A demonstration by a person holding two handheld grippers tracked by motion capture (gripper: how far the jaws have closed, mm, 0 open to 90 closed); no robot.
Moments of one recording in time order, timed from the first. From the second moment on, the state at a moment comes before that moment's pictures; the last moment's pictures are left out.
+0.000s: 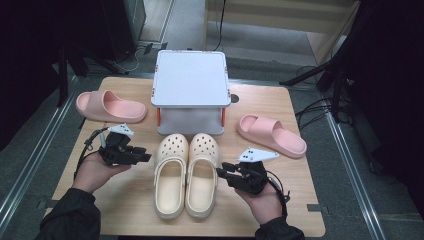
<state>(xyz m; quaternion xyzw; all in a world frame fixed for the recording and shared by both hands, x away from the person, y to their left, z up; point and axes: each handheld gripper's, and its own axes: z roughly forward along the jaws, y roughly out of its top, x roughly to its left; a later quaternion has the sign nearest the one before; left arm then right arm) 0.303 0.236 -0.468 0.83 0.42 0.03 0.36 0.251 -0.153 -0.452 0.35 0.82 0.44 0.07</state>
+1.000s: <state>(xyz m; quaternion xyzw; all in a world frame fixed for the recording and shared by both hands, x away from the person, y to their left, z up) 0.381 0.186 -0.383 0.86 0.36 0.07 0.37 0.234 -0.089 -0.478 0.36 0.83 0.43 0.06</state>
